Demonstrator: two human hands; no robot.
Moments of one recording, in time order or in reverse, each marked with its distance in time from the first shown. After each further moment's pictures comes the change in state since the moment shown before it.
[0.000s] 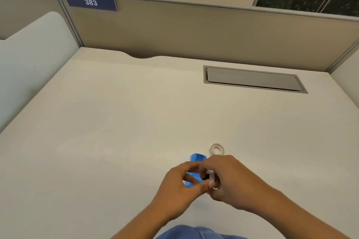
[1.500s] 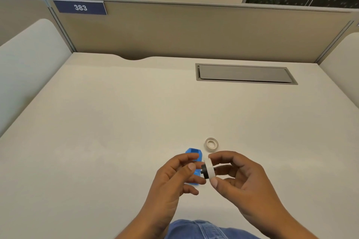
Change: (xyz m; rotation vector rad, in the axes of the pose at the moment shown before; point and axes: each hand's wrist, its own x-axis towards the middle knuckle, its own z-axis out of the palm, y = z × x) left_hand -0.042 0.044 -0.003 -0.569 0.070 -0.073; right_hand -0.063 -0.024 0.007 1.000 0.432 0.146
